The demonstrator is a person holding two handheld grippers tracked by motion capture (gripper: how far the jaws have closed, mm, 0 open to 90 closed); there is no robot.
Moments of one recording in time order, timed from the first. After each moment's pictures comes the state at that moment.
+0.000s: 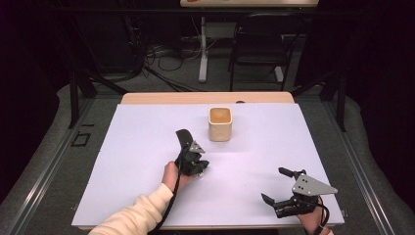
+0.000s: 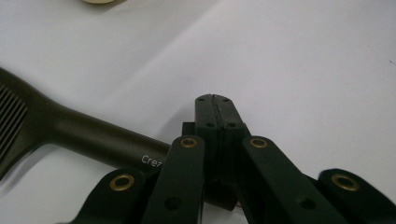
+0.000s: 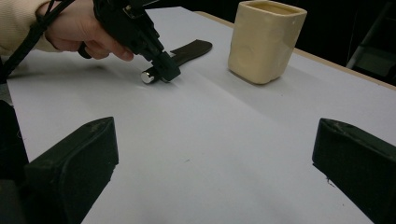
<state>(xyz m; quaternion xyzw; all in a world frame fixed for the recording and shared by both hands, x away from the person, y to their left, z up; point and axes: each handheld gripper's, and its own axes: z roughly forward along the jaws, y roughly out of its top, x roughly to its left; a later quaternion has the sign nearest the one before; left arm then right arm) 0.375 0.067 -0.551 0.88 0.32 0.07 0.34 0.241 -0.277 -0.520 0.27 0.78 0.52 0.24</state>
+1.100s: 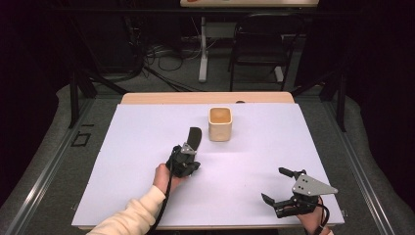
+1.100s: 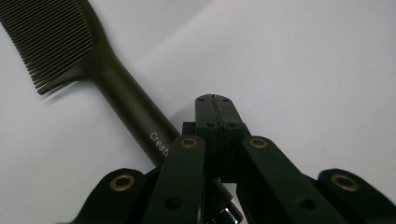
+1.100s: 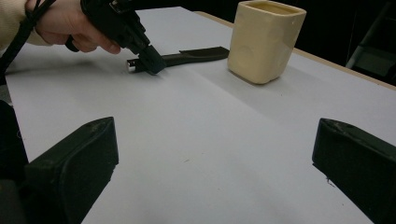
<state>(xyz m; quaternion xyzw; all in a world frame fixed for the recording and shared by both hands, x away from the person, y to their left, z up) 0.369 0.091 -0.549 0.88 0.34 0.08 0.33 0.241 -0.277 -0.520 0.27 0.78 0.52 0.24</state>
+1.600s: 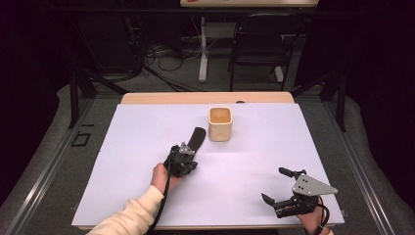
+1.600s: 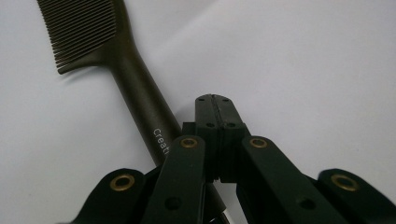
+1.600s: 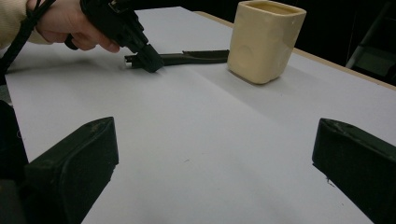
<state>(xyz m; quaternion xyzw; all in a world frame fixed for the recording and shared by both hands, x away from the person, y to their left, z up) 0.370 0.097 -0.550 0.88 0.34 0.09 0.32 0.241 -0.277 -0.520 0.27 0.78 0.52 0.24</state>
